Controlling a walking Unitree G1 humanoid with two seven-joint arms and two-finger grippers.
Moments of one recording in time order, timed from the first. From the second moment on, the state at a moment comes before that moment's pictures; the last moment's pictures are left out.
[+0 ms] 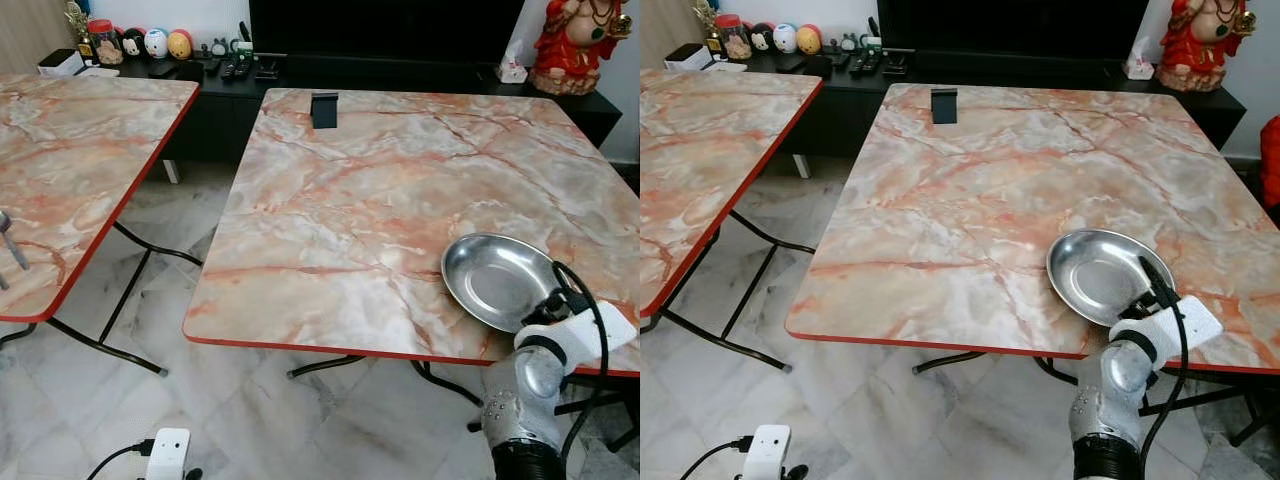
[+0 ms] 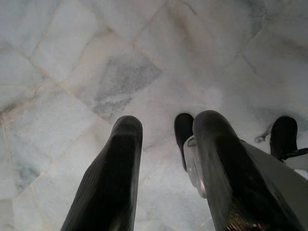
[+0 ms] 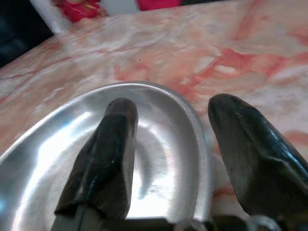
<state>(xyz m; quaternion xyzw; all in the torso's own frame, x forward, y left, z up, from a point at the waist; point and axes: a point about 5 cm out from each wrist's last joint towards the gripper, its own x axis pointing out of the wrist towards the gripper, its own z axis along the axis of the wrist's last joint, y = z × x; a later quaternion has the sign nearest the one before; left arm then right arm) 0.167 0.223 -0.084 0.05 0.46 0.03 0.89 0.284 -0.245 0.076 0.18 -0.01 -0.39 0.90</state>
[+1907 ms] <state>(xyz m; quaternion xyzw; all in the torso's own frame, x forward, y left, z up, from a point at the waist) 0.148 0.227 -0.090 0.05 0.46 0.03 0.88 0.322 -0.163 0.111 0.03 -0.09 -0.03 0.99</state>
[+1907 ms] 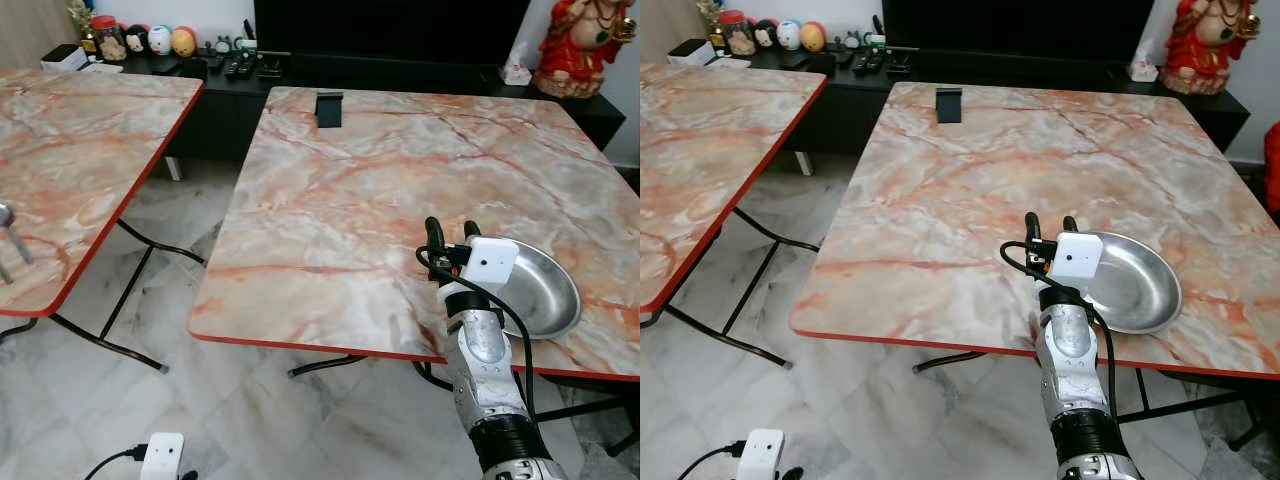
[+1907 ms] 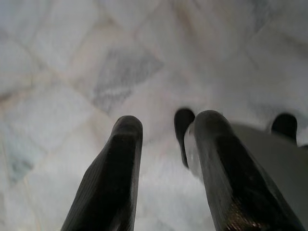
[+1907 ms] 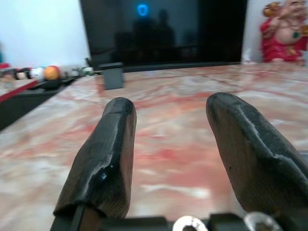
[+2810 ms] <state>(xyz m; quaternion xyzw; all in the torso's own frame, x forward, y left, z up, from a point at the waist) 0.156 0.249 -0.082 0.06 0.46 0.05 0.88 0.329 -0.141 0.114 0.04 -0.09 0.00 0.99</state>
